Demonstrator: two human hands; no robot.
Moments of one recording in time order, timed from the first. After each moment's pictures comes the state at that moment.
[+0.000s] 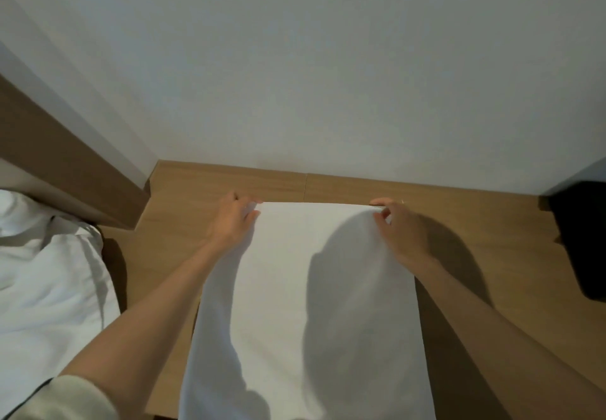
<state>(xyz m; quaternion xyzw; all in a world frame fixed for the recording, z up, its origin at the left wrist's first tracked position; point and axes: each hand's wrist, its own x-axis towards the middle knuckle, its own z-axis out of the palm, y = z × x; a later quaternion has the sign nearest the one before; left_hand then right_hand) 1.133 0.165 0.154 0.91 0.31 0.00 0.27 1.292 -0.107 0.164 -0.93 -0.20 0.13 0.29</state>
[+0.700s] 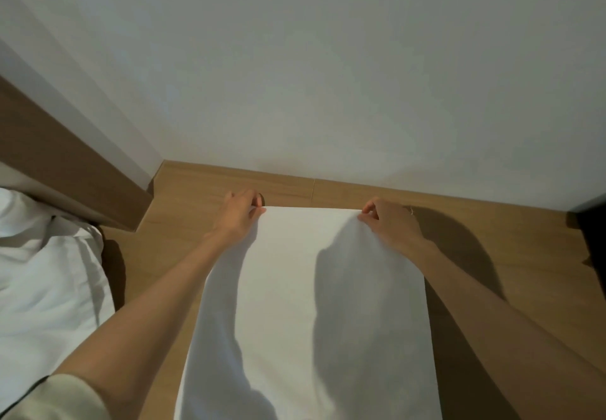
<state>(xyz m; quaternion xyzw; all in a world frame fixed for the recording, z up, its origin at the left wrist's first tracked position) 1.151 0.181 0.148 0.92 0.31 -0.01 0.25 1.323 -0.068 0.154 -0.92 -0.28 0.22 0.19</state>
